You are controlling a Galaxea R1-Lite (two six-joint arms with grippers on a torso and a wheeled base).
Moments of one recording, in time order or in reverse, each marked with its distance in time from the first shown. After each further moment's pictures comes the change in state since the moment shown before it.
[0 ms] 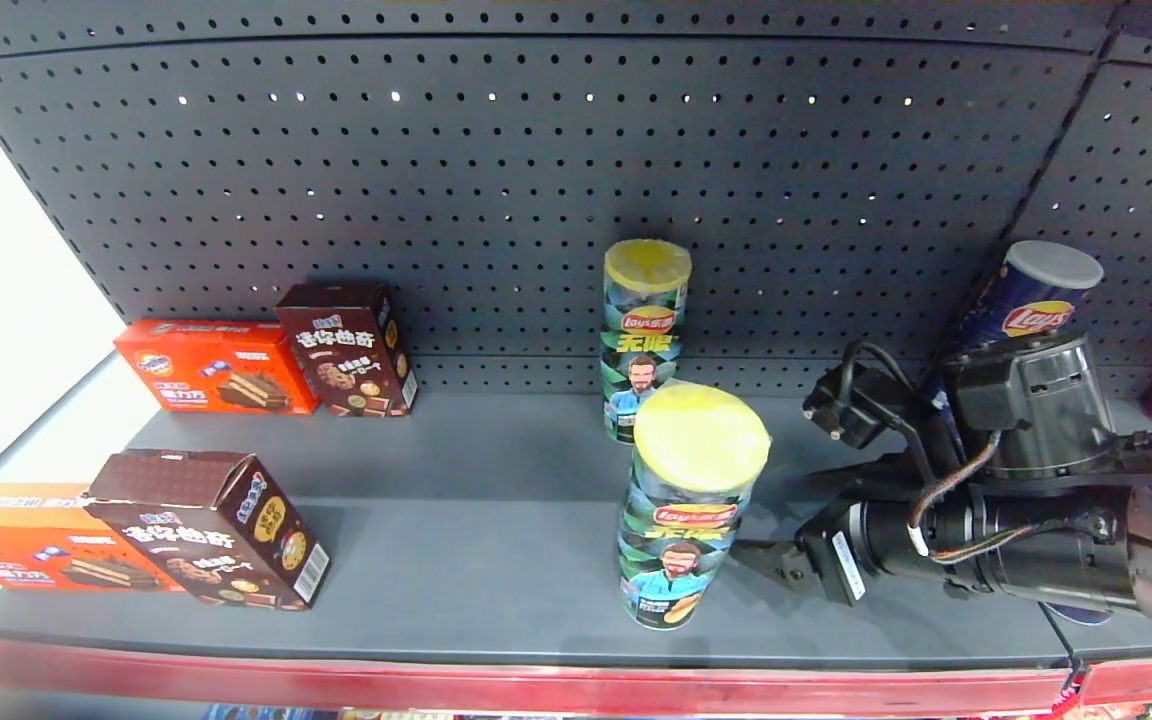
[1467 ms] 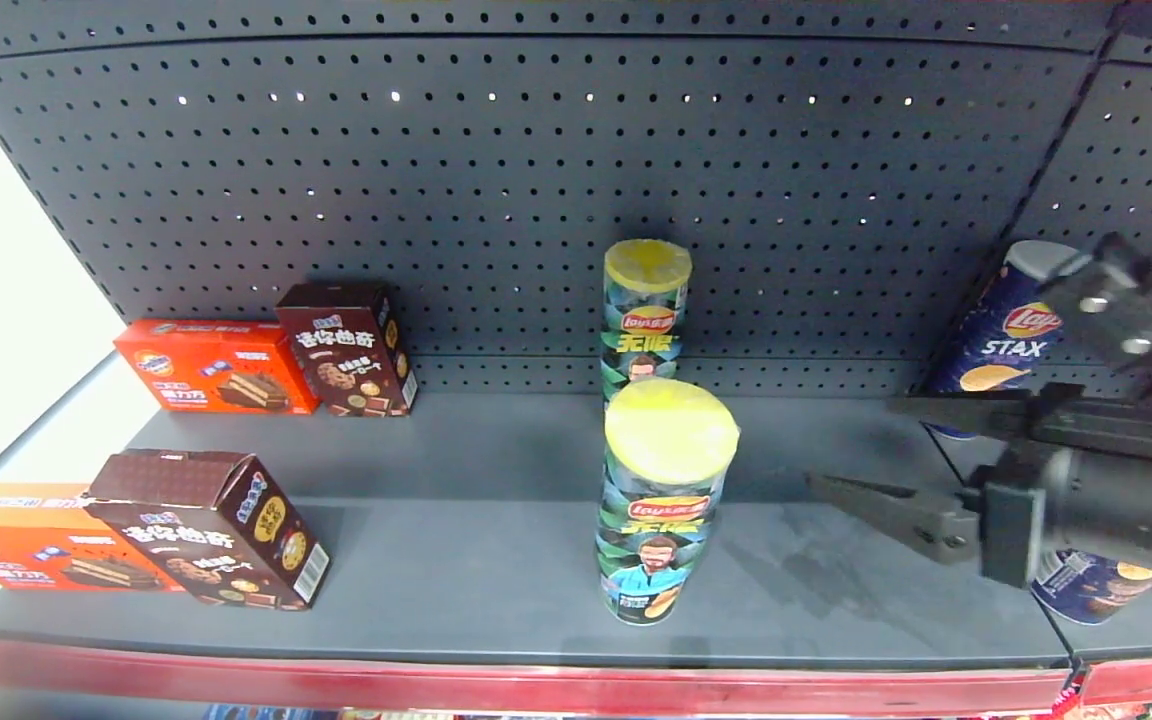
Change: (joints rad) left arm -0.001 0.000 0.000 0.000 0.000 0.001; right arm 0.037 -0.330 0.047 -0.023 0.047 0.001
